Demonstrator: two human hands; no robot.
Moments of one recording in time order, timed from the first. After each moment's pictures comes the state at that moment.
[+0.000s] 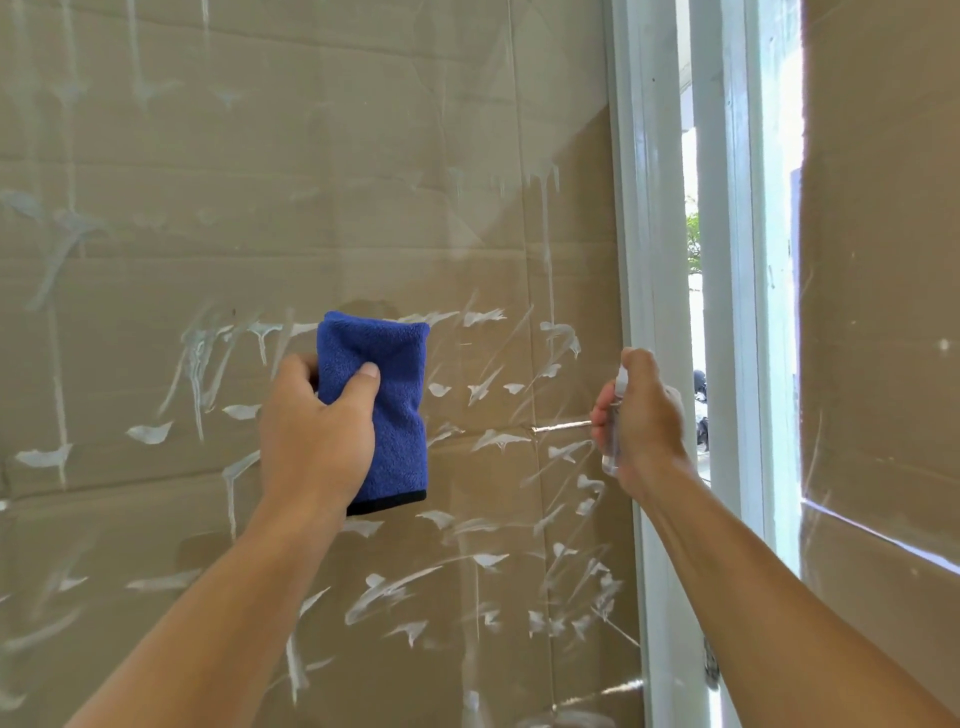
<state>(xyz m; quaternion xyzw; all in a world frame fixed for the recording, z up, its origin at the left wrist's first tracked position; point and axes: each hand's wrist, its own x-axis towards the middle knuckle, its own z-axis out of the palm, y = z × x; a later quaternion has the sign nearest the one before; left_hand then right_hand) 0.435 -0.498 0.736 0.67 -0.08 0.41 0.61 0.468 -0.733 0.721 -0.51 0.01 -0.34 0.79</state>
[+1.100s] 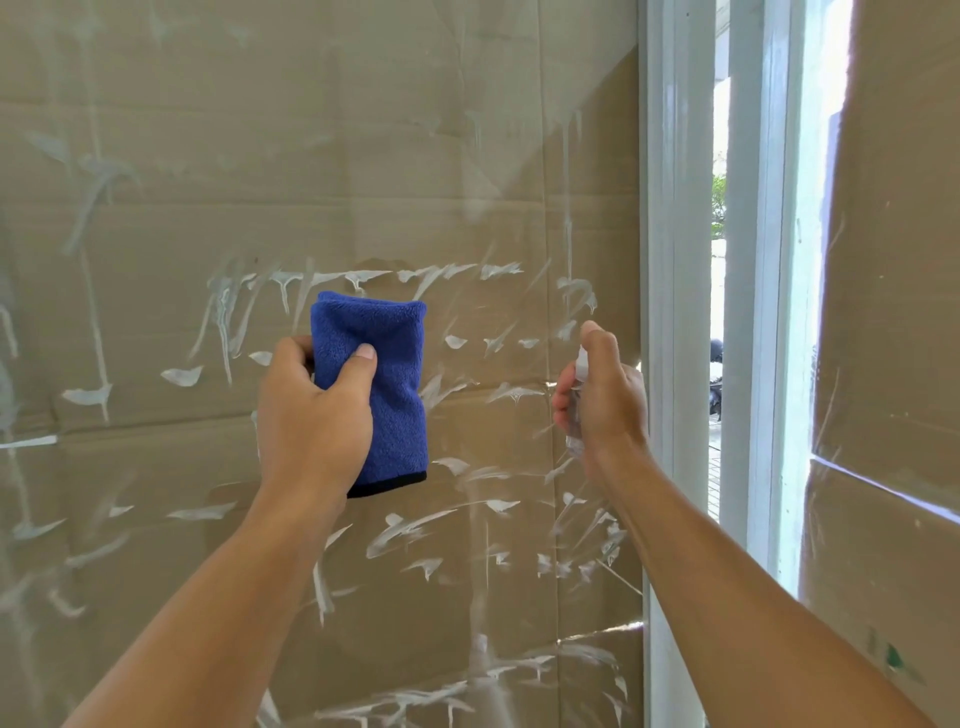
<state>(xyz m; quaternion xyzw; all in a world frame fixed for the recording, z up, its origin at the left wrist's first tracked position) 0.414 -0.486 0.712 0.67 -0.06 0.41 0.62 0.453 -0.690 0.699 -0.56 -0.05 -0.31 0.77</state>
